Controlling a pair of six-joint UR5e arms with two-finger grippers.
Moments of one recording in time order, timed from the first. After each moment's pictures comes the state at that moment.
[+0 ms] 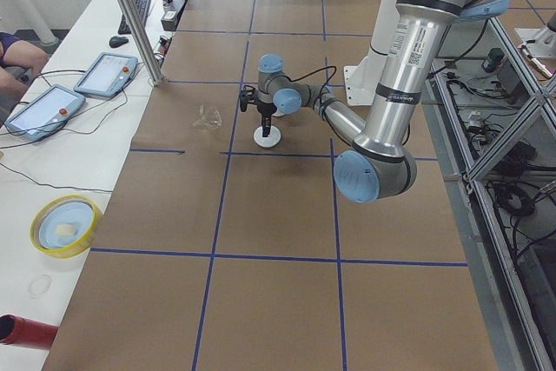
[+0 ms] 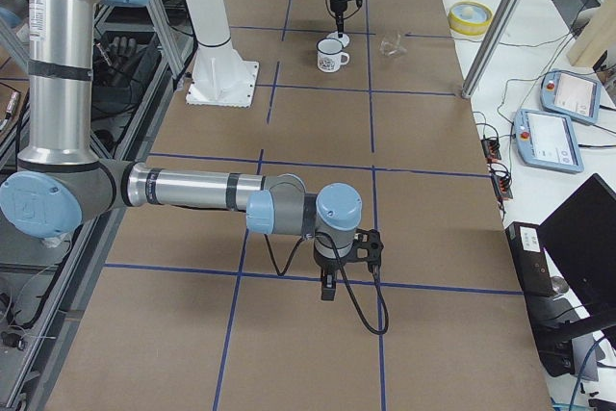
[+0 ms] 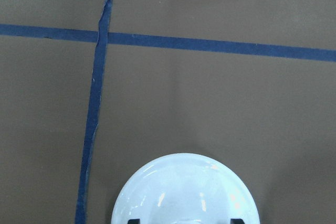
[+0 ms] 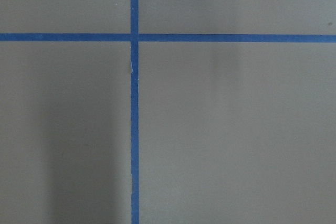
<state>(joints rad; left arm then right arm) -0.68 -1.89 -1.76 -1.78 -1.92 -1.16 1.57 -1.68 1.66 -1.57 2.29 0.01</state>
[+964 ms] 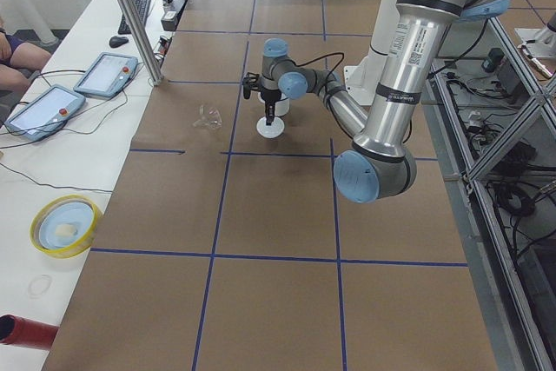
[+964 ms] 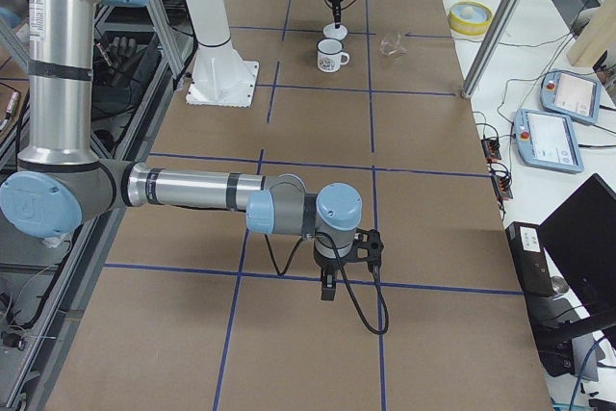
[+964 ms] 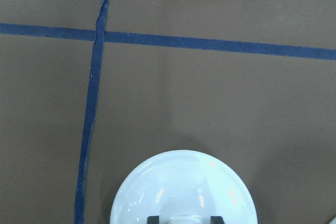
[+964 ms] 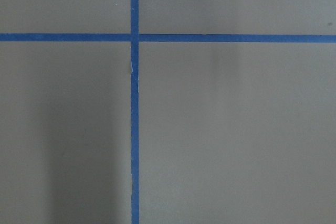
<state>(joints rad) -0.69 -1.89 -1.95 -1.56 -1.92 -1.16 1.57 -1.68 1.66 -1.57 2.29 0.01</state>
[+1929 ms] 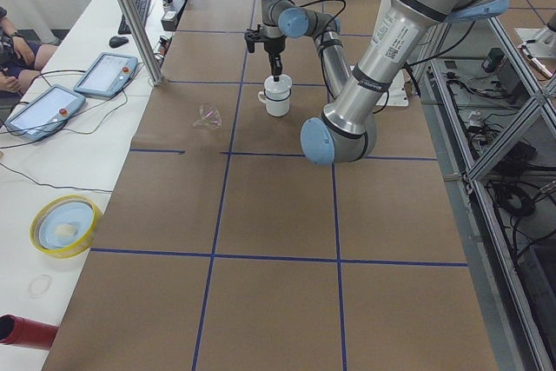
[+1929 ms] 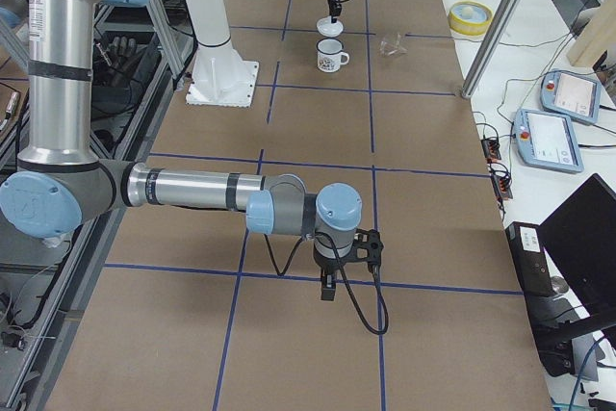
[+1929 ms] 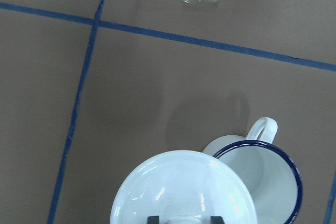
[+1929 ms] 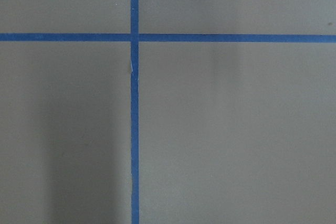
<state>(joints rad) -0.67 -2.25 -1.93 -1.17 -2.01 -1.30 1.57 -1.68 1.66 -1.57 2.29 0.01</state>
